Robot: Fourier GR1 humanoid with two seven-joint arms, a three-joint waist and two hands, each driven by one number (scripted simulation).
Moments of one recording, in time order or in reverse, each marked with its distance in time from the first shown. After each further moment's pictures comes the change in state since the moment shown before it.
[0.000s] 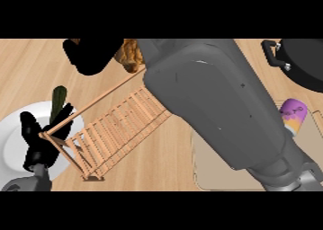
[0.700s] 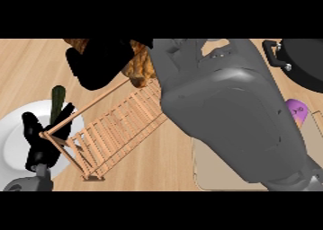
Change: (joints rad) left arm 0.002 0.000 -0.017 -0.005 -0.003 0.015 -0.008; right arm 0.037 -0.015 0.005 -0.162 -0.038 0.054 0.174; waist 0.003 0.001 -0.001
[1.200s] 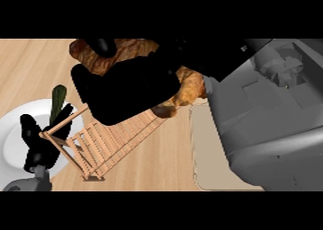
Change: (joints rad) left arm 0.010 0.008 -0.002 0.003 0.007 -0.002 -0.024; right arm 0.045 -0.037 -0.033 -0.233 -0.128 0.086 0.171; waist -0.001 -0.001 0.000
